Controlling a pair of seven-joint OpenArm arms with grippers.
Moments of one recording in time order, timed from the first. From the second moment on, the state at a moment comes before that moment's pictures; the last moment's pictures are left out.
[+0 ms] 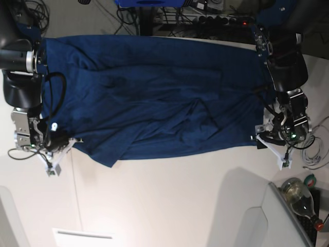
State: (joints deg) left arm -20.1 -14.6 -22.6 51.8 6.3 -17.6 40.7; right arm 26.8 11.9 6.9 32.7 1.8 21.5 -31.7
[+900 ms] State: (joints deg) left arm -28.3 -16.1 -22.3 23.0 5.5 -16.8 11.9; right arm 26.7 11.9 6.8 32.7 1.8 21.5 -31.6
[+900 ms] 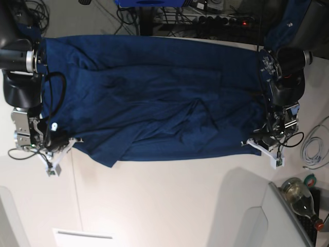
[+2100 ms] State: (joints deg) left arm -18.4 -12.5 -15.9 55.5 5.4 -17.6 21.4; right arm 18.2 12.0 6.6 50.8 0.3 21.4 -30.7
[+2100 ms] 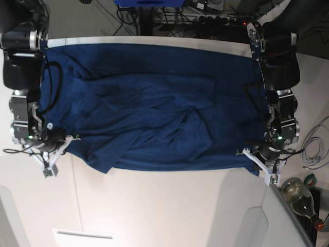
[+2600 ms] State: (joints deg) left arm 1.3 -13.6 -21.3 82.4 -8.3 -17.8 28.6; right arm 4.0 11.9 6.9 69.7 0.3 21.4 -31.0
